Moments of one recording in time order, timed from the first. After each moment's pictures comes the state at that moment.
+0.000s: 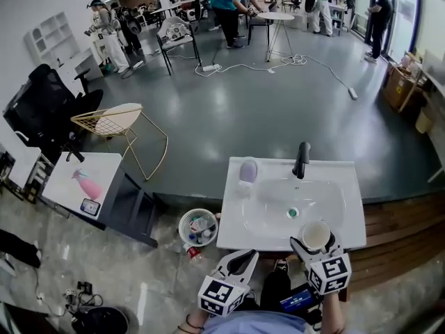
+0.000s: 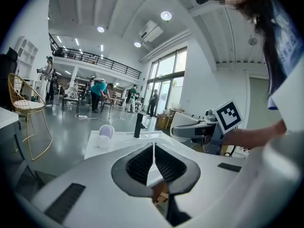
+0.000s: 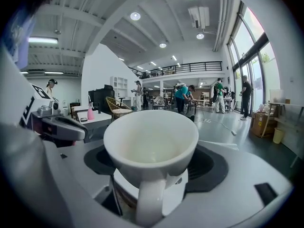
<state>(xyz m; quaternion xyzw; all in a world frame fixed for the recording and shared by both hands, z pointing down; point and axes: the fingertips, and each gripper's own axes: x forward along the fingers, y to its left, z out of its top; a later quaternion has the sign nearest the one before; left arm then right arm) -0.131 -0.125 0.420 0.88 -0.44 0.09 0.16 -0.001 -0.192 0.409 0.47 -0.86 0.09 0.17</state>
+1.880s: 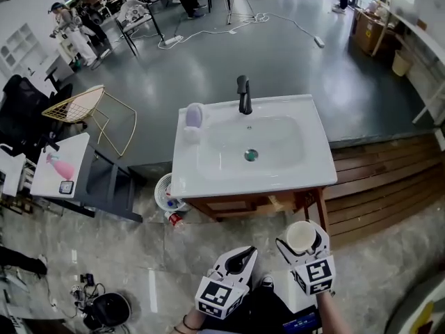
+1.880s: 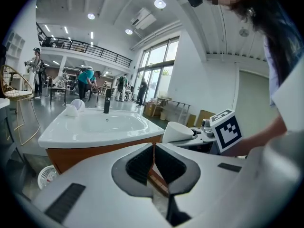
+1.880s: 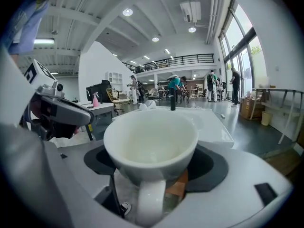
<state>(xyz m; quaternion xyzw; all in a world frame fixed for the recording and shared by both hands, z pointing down) 0.018 0.033 0.489 0.89 -0.38 0.14 0.18 0.117 -0.010 0.522 0.49 -0.84 0.14 0.19</state>
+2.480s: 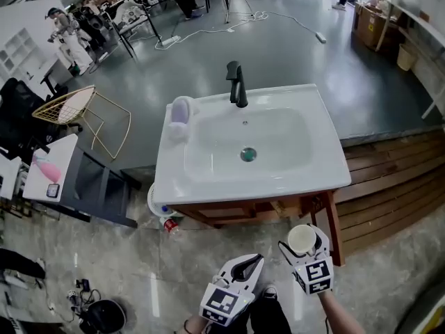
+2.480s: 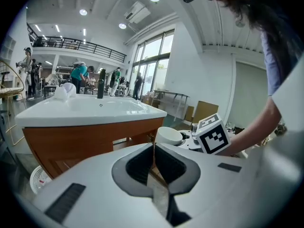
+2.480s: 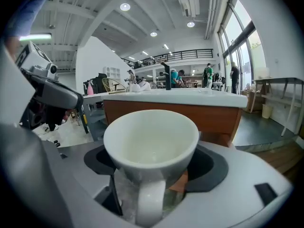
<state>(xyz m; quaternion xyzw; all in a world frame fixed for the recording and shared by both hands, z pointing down) 0.049 0.012 0.597 0.90 -0.35 0.18 0.17 0.141 -0.046 0.662 0.50 -0.83 0.15 0.20</state>
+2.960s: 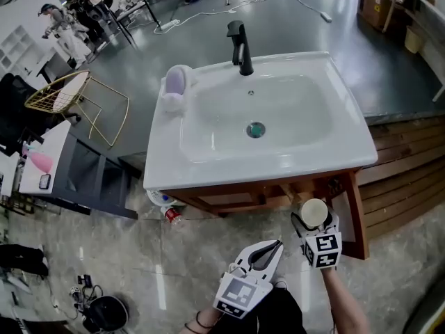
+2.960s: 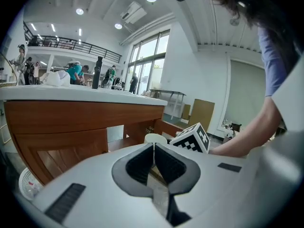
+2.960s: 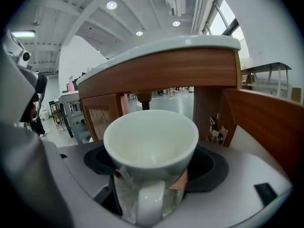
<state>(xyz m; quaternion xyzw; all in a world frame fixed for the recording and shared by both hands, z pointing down) 0.066 -0.006 0.666 0.92 -0.33 0.17 0.15 0.155 -0.098 0.777 0.56 -0.79 0.18 0.18</state>
